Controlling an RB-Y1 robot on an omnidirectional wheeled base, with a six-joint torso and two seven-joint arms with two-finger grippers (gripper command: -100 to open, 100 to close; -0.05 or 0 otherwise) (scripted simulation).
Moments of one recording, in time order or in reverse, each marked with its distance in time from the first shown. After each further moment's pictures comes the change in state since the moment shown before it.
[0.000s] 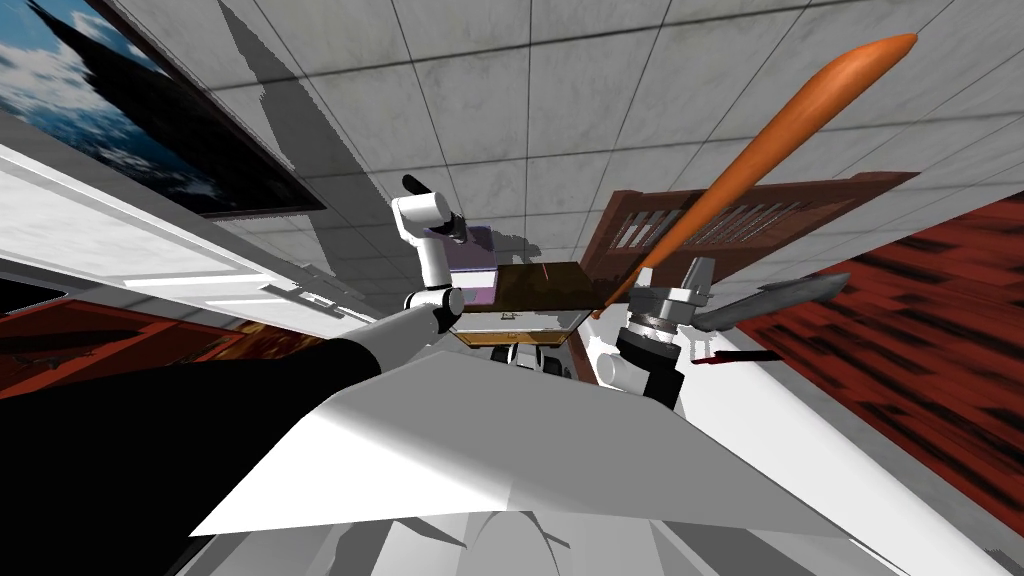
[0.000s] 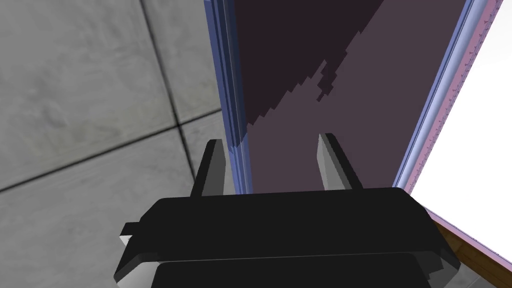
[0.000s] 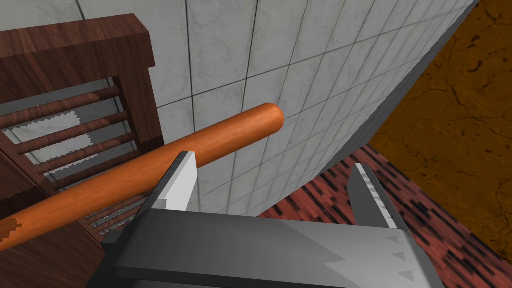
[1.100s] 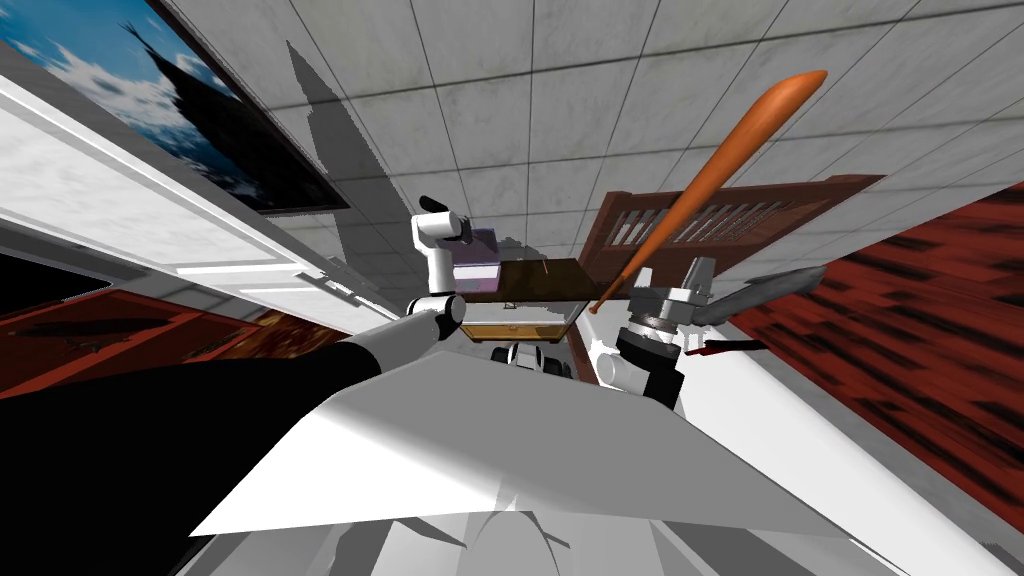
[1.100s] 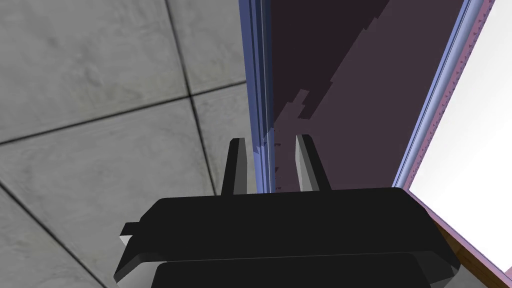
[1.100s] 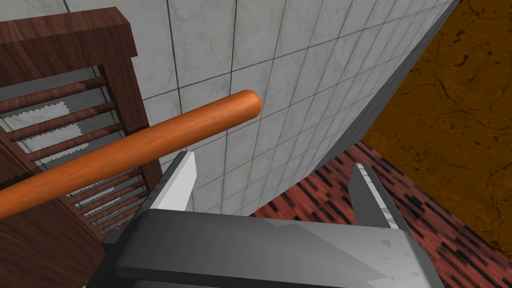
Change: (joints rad) left arm 0.066 -0.031 -0.036 0.068 0.010 -0.291 0.013; right arm 0.000 0.000 0.000 0.000 0.000 0.000 0.000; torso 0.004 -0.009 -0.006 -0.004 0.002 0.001
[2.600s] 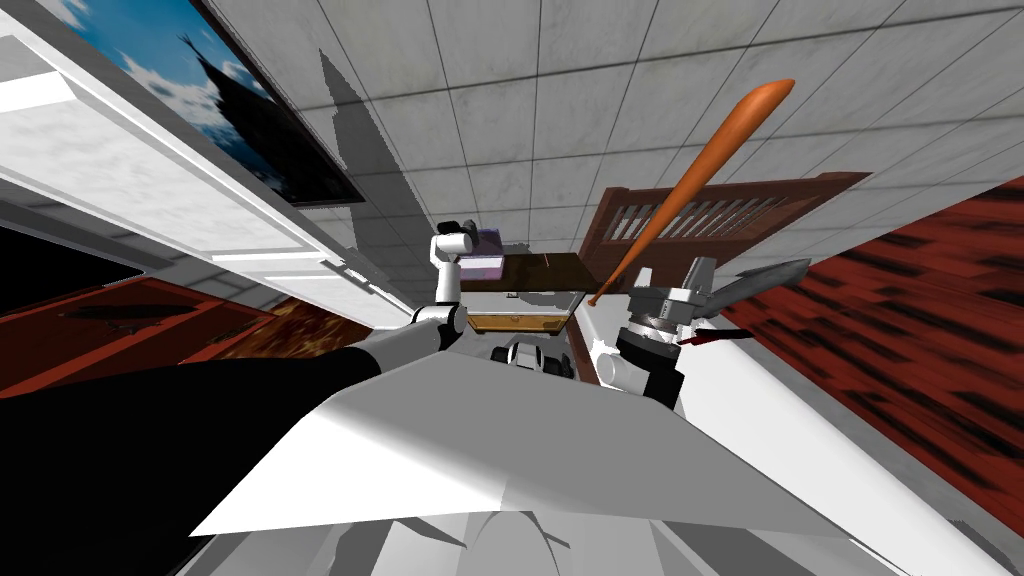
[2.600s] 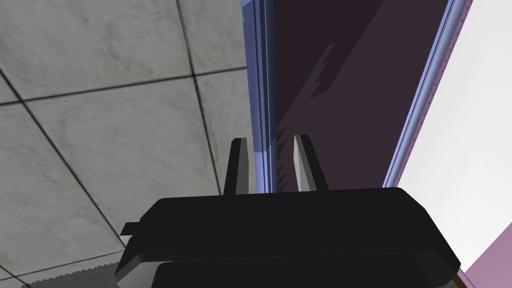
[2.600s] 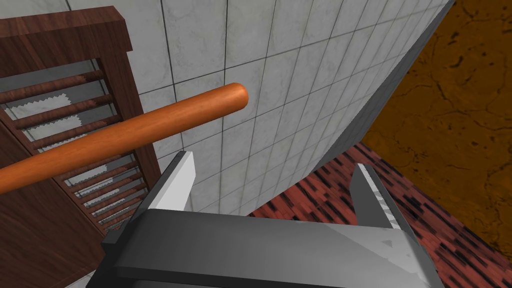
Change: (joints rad) left arm 0.096 -0.046 -0.052 0.094 0.010 -0.403 0.019; right arm 0.000 0.000 0.000 0.000 0.000 0.000 0.000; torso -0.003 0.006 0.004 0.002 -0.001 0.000
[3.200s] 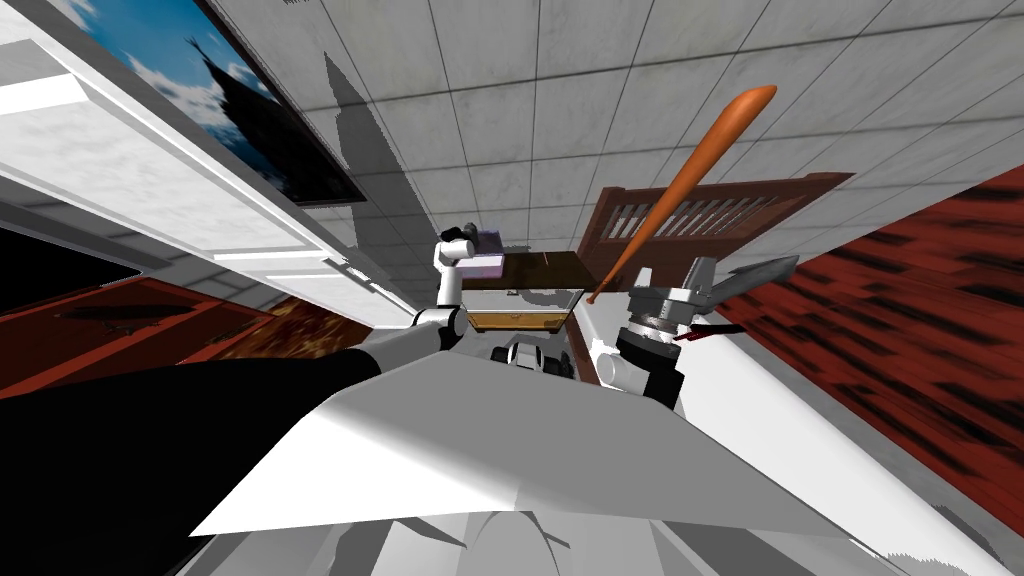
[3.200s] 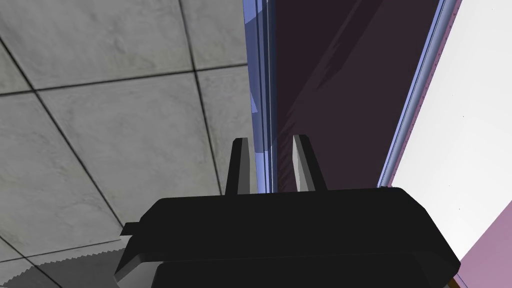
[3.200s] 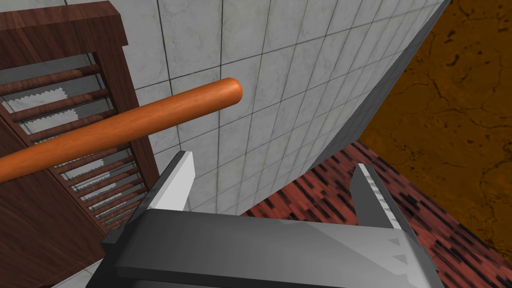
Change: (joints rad) left arm 0.030 -0.013 -0.002 0.044 0.001 -0.130 -0.003; right arm 0.000 0.000 0.000 0.000 0.000 0.000 0.000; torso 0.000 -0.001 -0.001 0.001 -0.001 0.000
